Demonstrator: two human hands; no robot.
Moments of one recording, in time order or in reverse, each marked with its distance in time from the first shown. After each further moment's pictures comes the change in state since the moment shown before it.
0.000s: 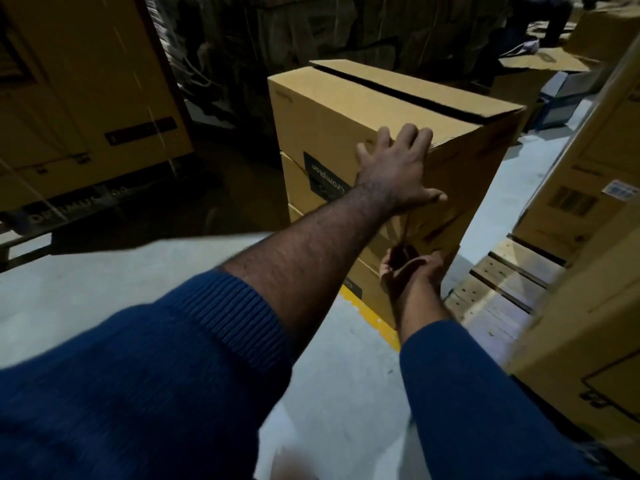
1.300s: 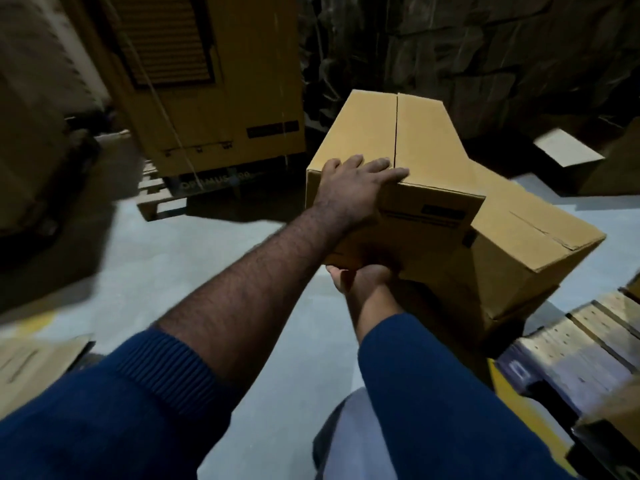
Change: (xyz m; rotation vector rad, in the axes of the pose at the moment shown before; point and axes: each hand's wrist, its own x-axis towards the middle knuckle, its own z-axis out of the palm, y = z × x) left_hand -0.199 -0.152 -0.129 0.218 -0.073 -0.255; right_hand -0.152 0.225 0.004 0.109 0.027 0.512
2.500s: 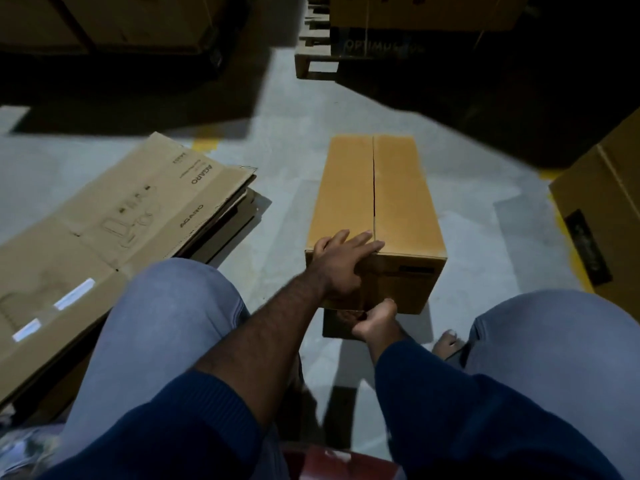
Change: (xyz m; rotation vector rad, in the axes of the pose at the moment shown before) left_hand -0.399 -0.150 0.191 -0.478 -0.451 -0.532; right_hand -0.012 0.164 -0.342 -0.976 0.435 0.316
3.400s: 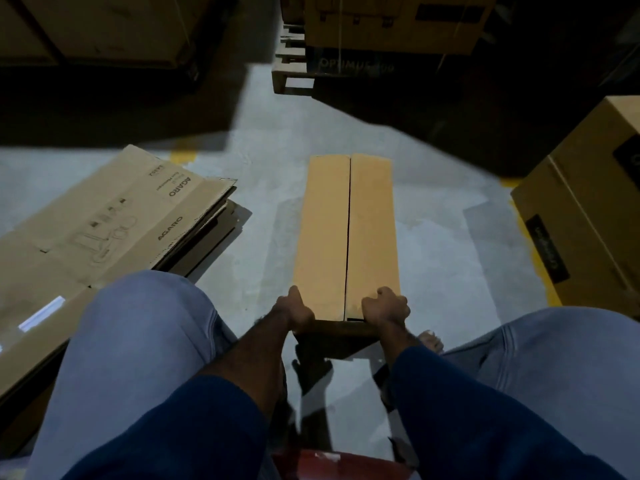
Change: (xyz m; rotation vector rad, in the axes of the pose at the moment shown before) left_hand -0.011 -0.069 0.093 -0.385 -0.200 -0.582; right_hand -0.002 -0.053 -0.023 -1.623 0.470 -0.659
